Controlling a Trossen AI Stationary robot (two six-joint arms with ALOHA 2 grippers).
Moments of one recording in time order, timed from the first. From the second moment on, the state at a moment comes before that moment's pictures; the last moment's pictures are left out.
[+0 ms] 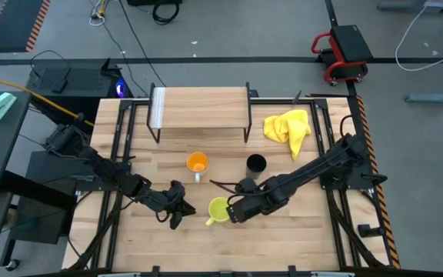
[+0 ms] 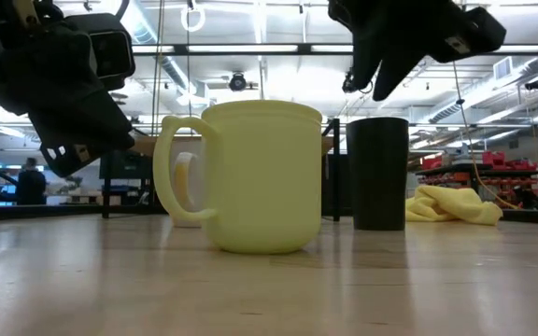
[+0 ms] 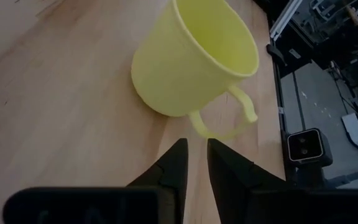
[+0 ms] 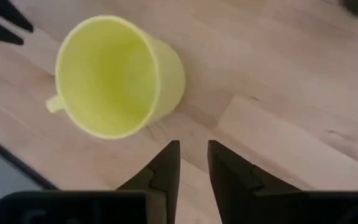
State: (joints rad) left arm -0.55 1.44 0.46 0.46 -0.29 -0.92; right arm 0.44 1.86 1.53 -0.94 0.17 1.54
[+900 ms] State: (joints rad) left arm -0.52 1.49 0.46 0.49 -0.28 -1.01; right arm 0.37 1.91 1.53 -0.79 0.19 1.42
